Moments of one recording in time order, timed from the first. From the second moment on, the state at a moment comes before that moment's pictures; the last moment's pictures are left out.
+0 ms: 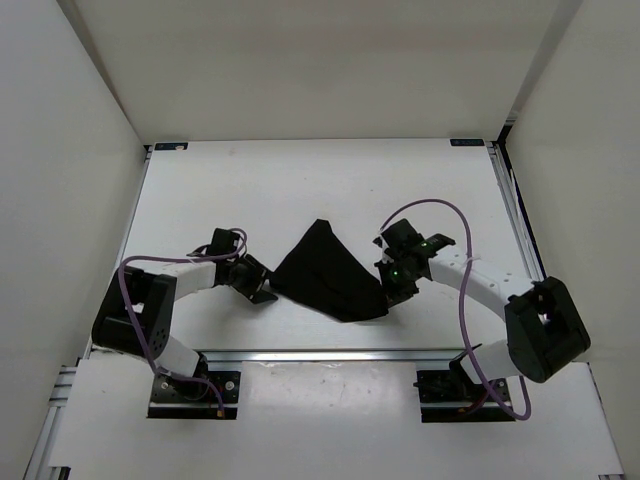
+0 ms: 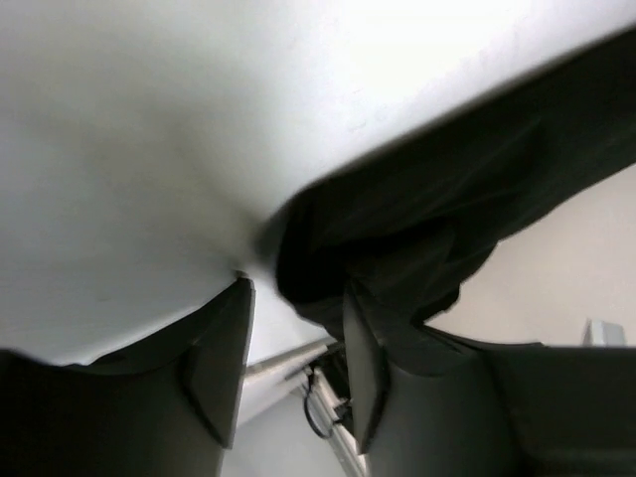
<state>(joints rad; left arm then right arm) -0.26 1.51 0.59 -0.23 0.46 -1.21 0.59 1.41 0.84 -0.74 -0.19 0.28</state>
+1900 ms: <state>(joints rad) -0.39 1.70 1.07 -0.45 0.25 -0.64 0.50 1.64 1.27 -0.82 -0.14 0.16</state>
